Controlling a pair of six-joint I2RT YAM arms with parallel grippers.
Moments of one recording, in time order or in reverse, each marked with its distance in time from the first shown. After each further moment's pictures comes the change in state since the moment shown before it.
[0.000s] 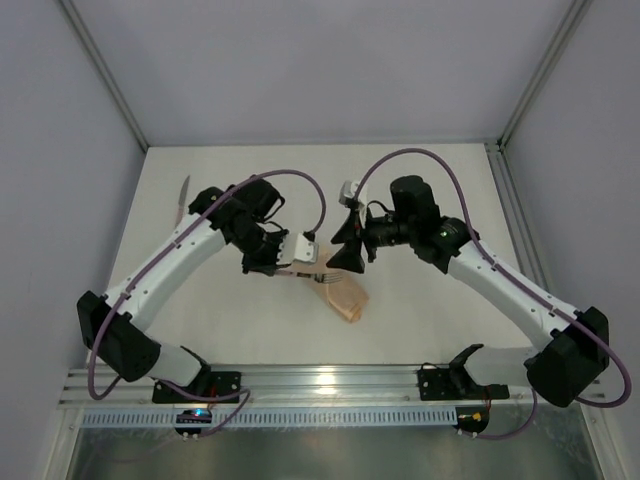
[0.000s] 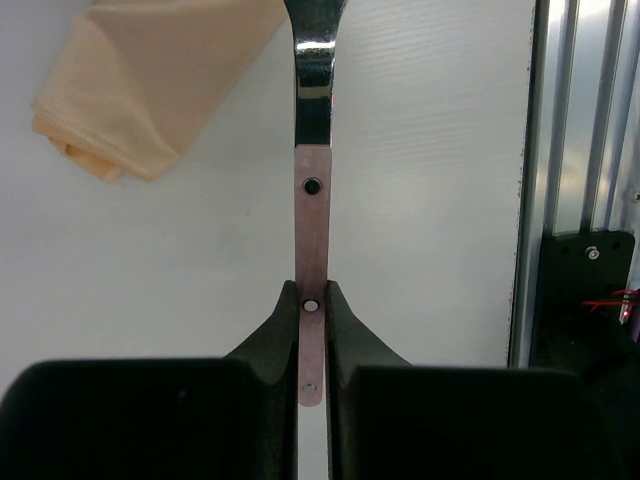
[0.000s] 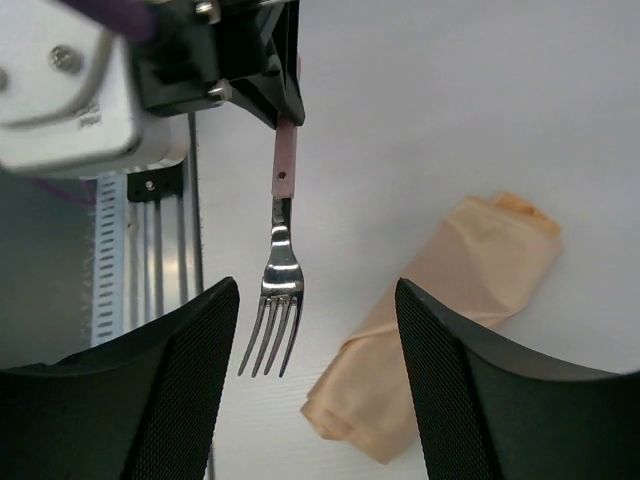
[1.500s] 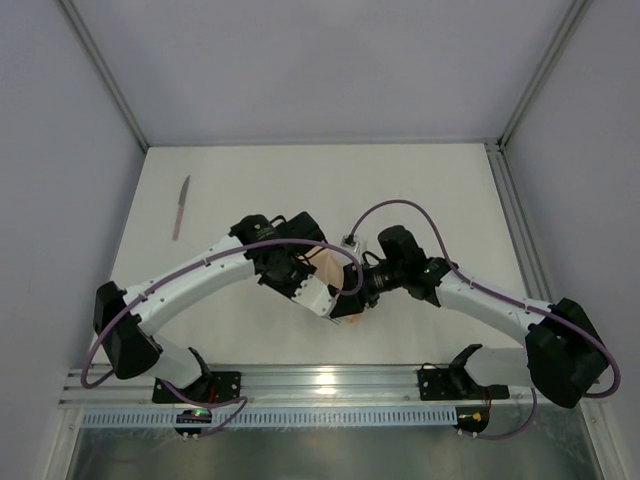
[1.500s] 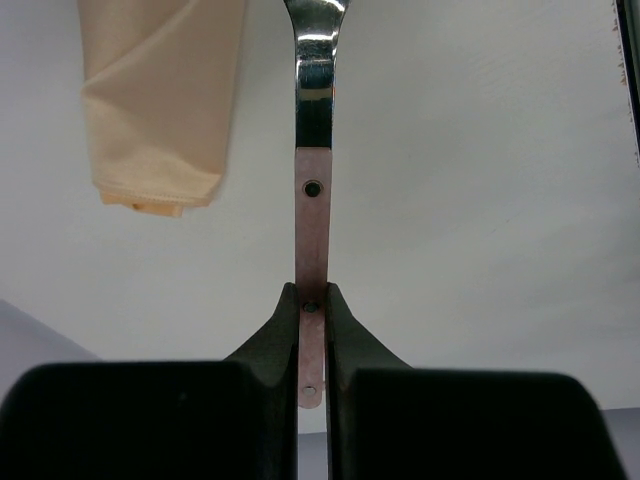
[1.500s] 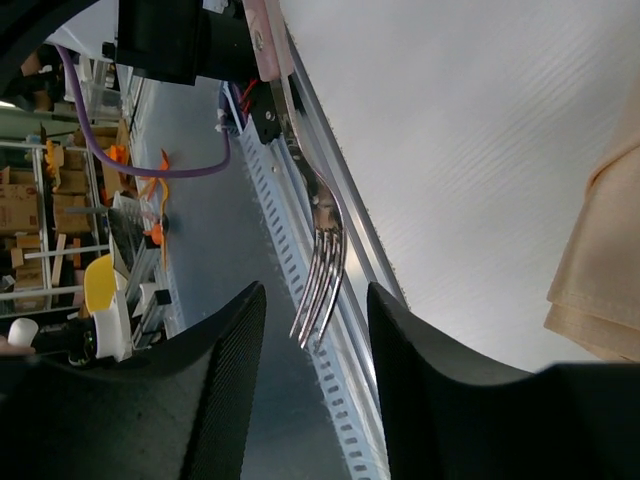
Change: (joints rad) left arm -0.335 0.023 -0.060 0.035 -0.374 0.184; right arm 0.064 -0.016 -0.430 0.174 -0.066 0.669
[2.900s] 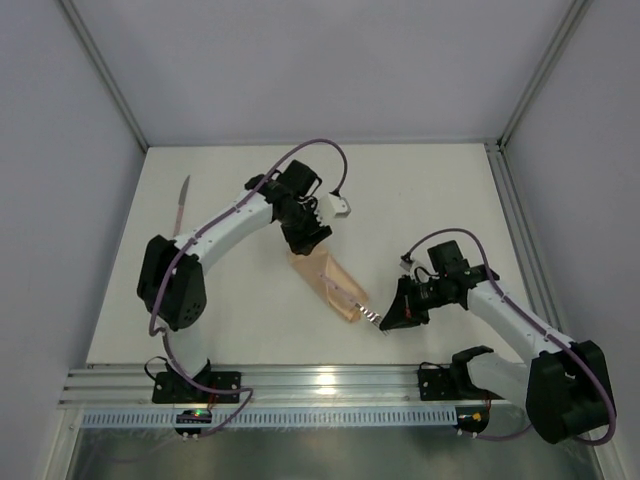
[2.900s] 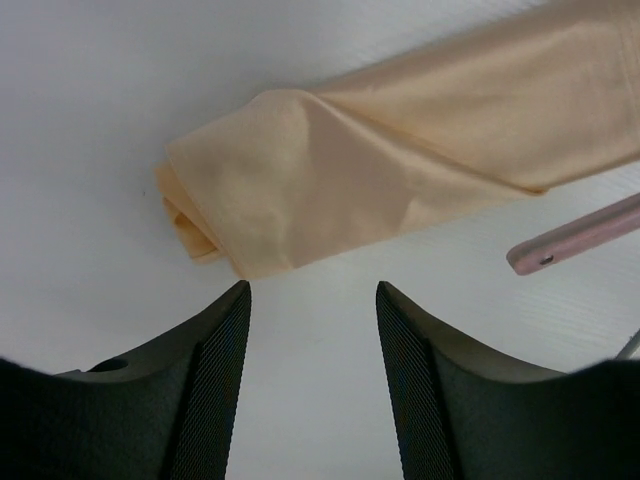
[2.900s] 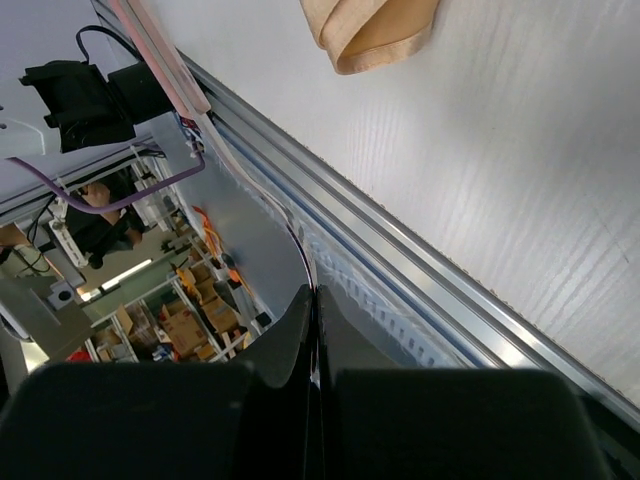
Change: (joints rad) left arm 0.317 0.330 0.190 0.345 0.242 -0.645; right arm -0.378 -0.185 -0.135 -0.552 -0.006 0.016
